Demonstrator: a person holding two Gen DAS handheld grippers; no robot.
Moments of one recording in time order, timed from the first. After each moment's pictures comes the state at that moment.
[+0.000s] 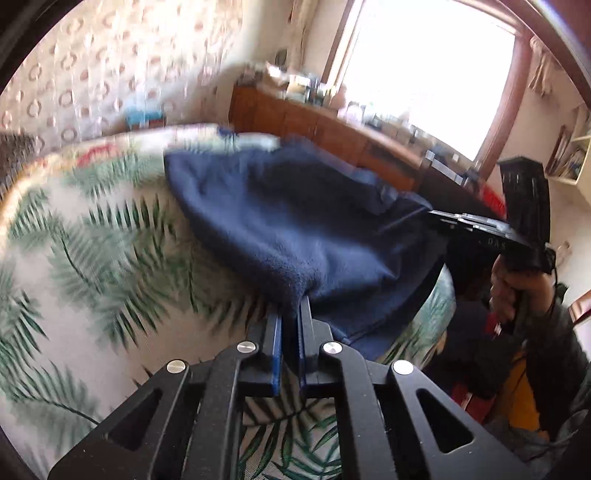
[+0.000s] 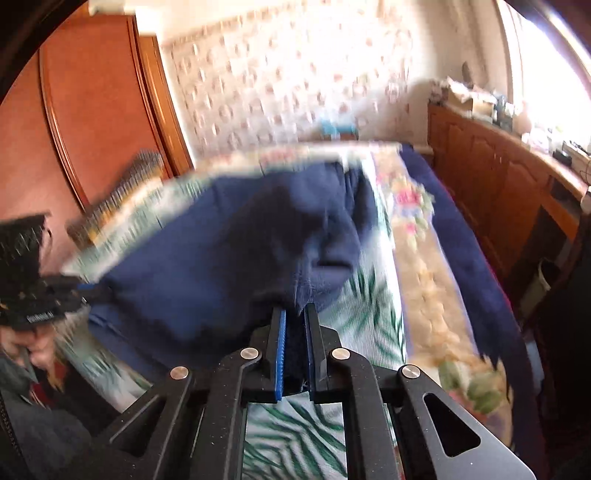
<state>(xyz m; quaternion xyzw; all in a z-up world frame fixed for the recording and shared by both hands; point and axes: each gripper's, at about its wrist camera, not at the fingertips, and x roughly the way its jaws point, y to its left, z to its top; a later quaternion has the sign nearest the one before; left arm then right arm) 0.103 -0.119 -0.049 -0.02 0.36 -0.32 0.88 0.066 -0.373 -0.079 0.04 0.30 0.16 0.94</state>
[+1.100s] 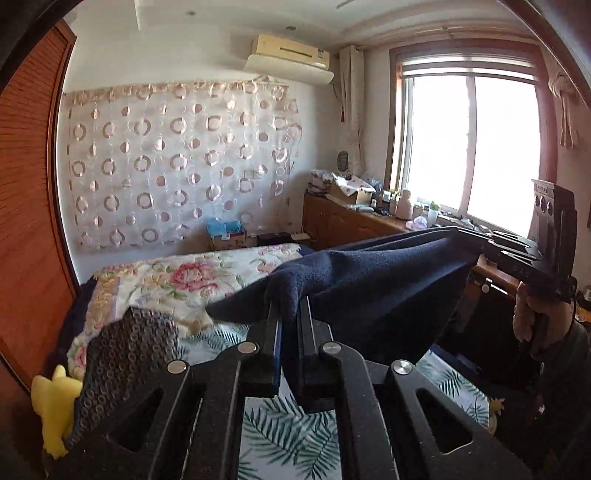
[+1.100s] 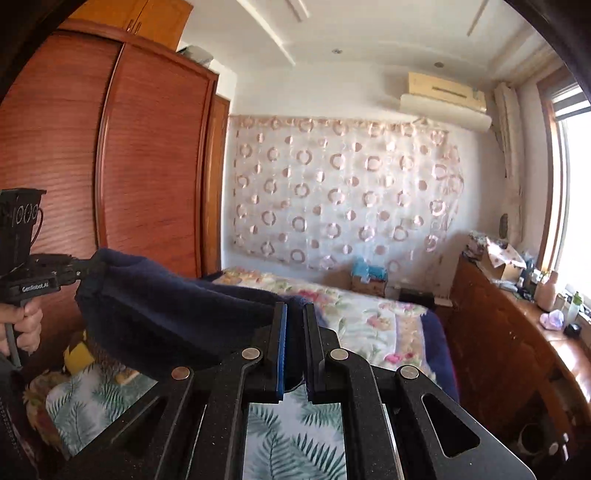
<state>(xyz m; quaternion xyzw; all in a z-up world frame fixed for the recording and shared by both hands) 0.141 0.000 0.120 0.00 0.21 -0.19 0.96 0.134 -0.245 0.132 -0.08 0.10 0.20 0.97</state>
